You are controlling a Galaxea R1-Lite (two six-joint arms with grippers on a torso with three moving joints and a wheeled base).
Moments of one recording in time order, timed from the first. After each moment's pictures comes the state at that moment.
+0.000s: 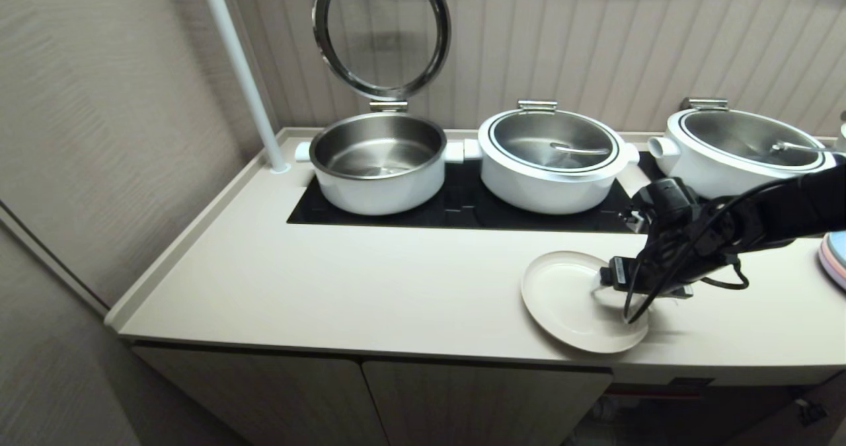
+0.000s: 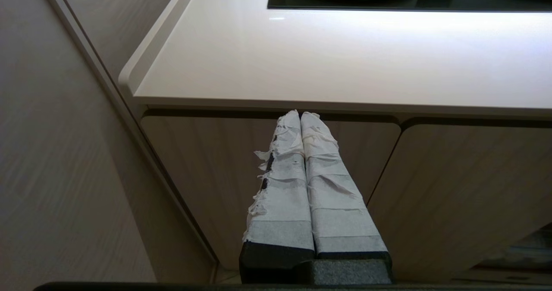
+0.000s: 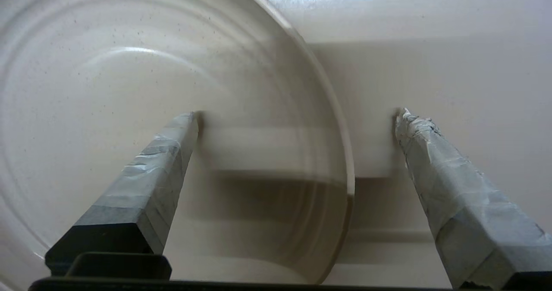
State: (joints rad) left arm 0.00 0.00 0.00 0.00 0.00 0.00; right arm 0.12 2.05 -1.29 0.24 -0.04 0.23
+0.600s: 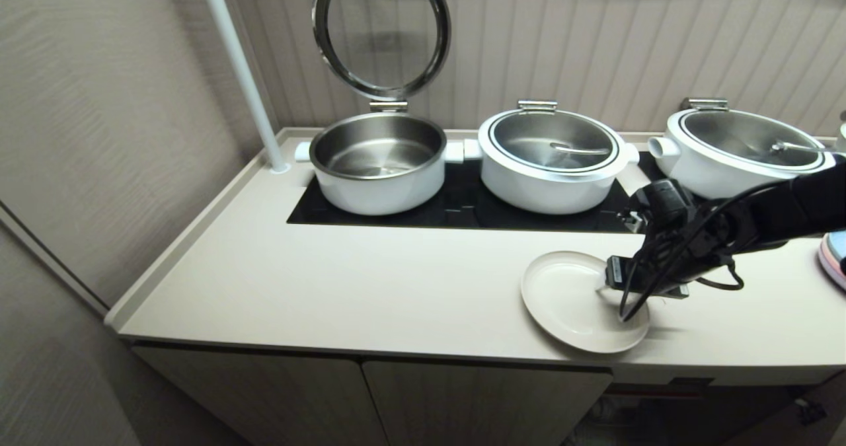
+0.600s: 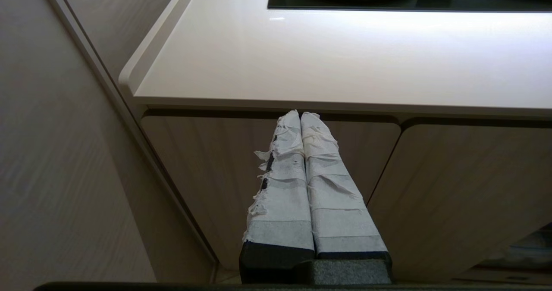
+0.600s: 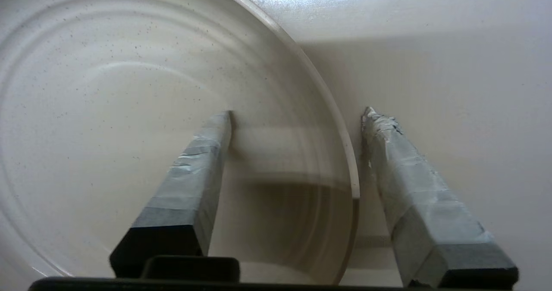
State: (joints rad) left arm 0.00 0.00 0.00 0.00 0.00 0.00; right arm 0.12 2.08 -1.30 0.22 -0.05 0.25
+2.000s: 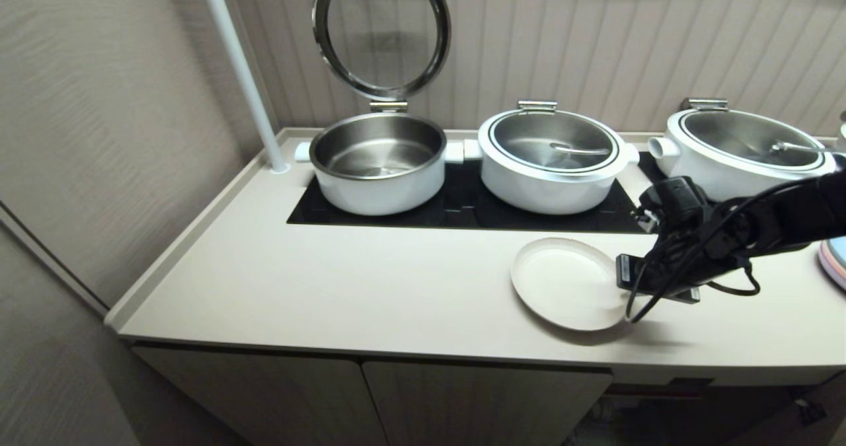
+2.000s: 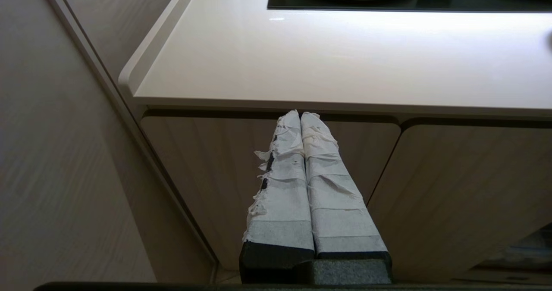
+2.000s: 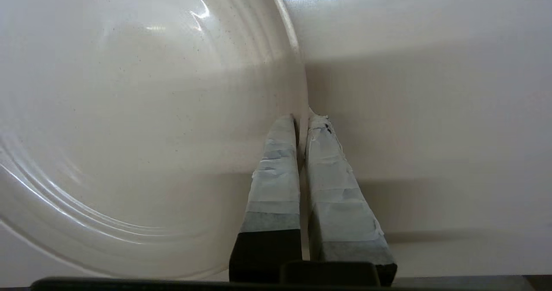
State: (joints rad) left arm 0.00 0.00 0.00 0.00 0.00 0.00; right arm 0.12 2.00 -1.23 0.21 -0.05 0.33
